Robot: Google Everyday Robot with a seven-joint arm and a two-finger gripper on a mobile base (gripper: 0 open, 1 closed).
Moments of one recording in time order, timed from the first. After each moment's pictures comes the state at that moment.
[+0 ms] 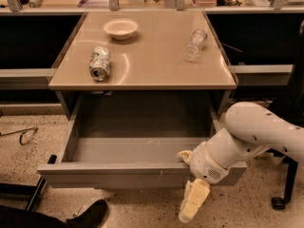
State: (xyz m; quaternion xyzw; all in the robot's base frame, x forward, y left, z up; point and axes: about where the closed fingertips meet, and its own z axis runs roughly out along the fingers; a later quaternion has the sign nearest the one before) arm 0.370 -0.075 0.664 -0.61 0.72 0.31 0.13
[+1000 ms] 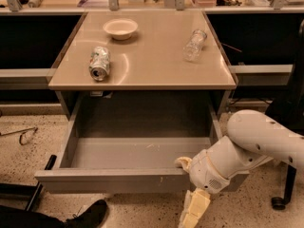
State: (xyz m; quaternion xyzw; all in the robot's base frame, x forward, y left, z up) arm 0.346 -0.069 0.666 -0.61 0.71 0.32 0.14
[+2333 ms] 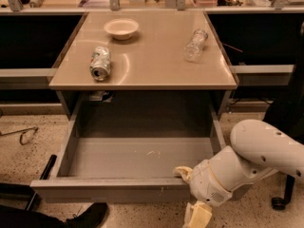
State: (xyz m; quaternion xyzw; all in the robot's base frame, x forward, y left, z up) arm 0.316 -0.064 0.670 -0.61 0.70 0.34 0.14
